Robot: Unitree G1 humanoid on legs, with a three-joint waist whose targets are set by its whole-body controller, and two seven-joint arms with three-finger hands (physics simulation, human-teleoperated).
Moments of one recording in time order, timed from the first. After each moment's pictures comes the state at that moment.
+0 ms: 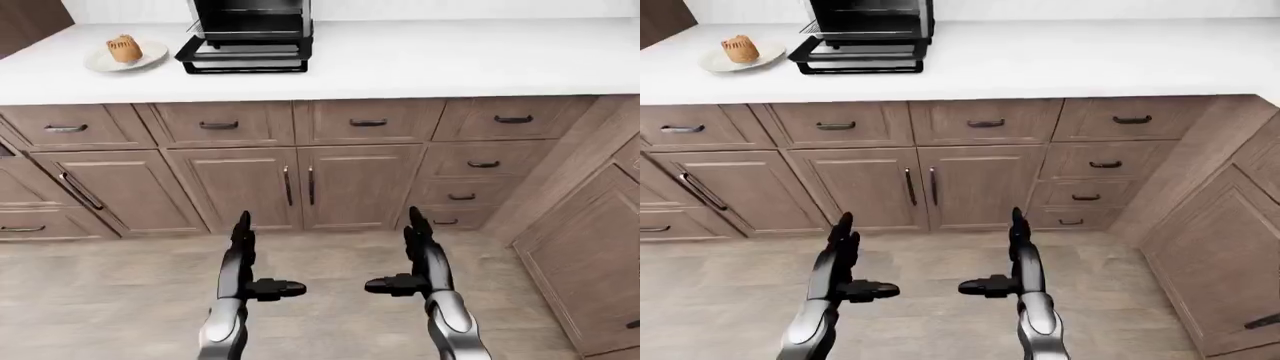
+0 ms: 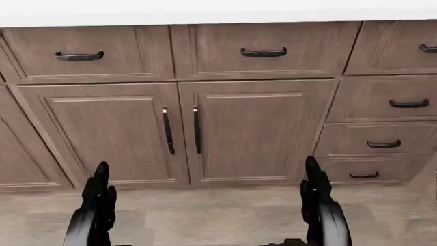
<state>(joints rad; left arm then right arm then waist) 0.03 0.02 0.04 0.09 -0.01 0.06 -0.04 0.03 -0.01 -0.04 0.09 0.01 0.06 0.04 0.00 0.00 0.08</state>
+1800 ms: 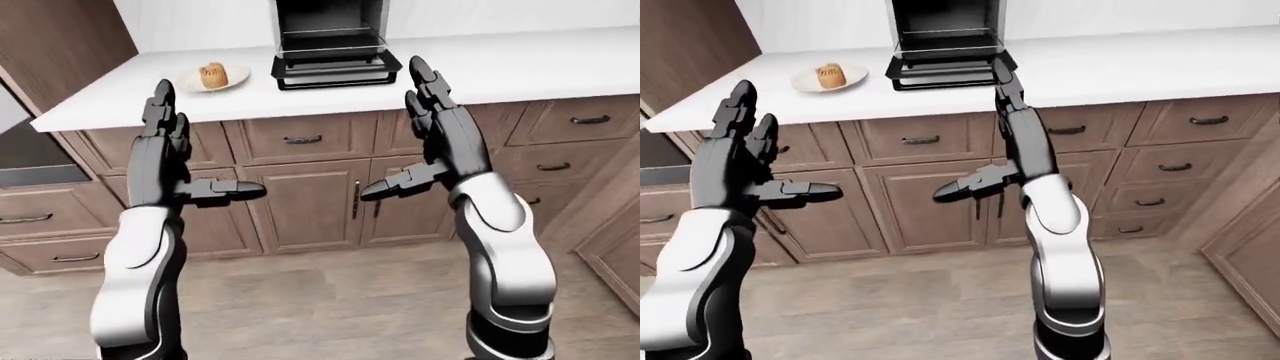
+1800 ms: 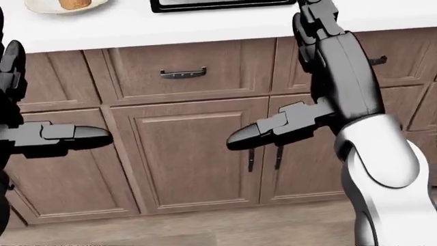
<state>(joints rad) -0.38 0.22 0.22 -0.54 -0.07 0.69 0.01 -0.53 -0.12 -0.03 -0.52 -0.14 0.77 0.20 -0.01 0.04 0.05</state>
